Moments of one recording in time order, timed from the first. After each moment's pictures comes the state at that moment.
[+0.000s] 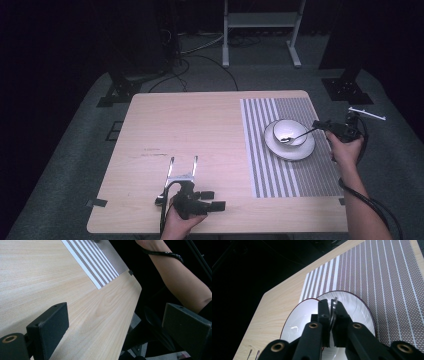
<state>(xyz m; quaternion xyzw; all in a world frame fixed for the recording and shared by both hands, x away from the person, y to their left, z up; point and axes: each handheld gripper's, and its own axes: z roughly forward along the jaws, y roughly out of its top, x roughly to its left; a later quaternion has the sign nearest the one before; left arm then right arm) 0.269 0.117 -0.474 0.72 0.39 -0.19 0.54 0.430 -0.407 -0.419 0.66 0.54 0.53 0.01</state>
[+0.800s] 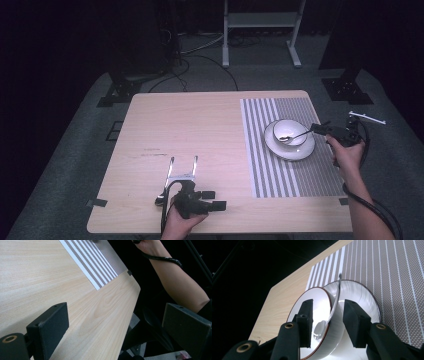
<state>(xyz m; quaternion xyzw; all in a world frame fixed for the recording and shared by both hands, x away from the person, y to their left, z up) 0.271 0.115 -0.474 0.72 0.39 -0.19 0.54 0.420 -0.409 -0.428 0.64 0.54 0.54 -0.03</state>
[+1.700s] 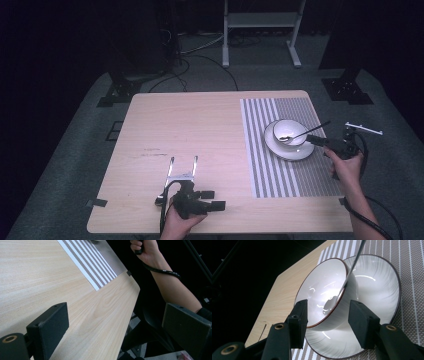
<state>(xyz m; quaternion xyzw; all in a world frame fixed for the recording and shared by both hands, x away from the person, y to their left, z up) 0.270 0.117 -0.471 0.72 0.39 -0.19 0.54 0.388 -0.394 -0.439 0.62 0.56 0.54 -0.04</state>
